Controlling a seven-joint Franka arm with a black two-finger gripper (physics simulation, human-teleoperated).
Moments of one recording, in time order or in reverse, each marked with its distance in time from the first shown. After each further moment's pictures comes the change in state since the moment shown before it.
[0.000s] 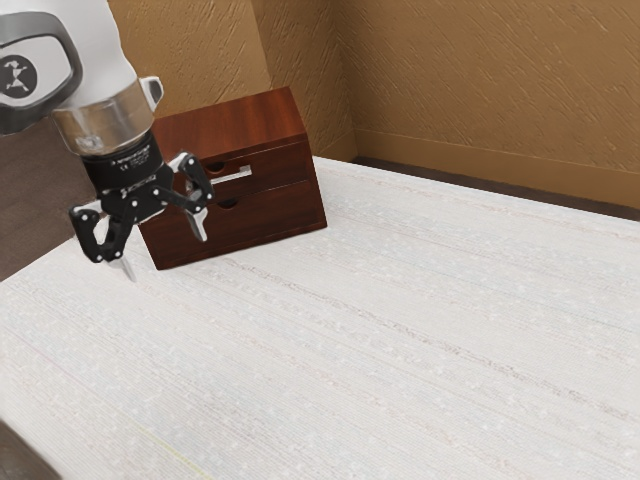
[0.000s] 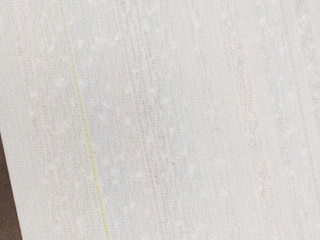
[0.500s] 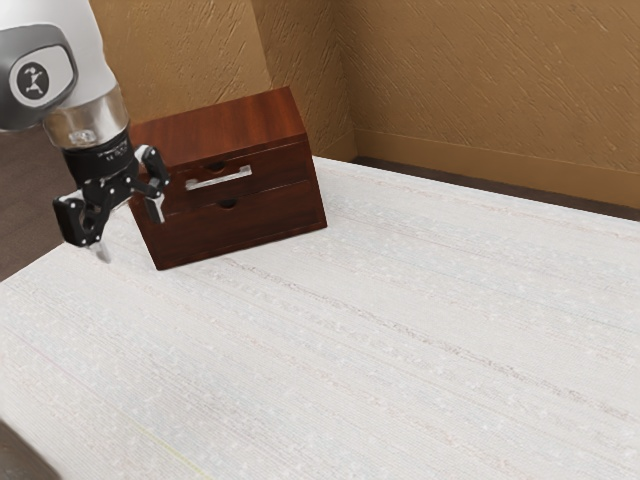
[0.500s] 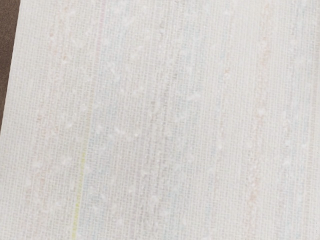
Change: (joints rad) arm 0.371 0.111 -0.191 0.074 0.072 0.051 -0.132
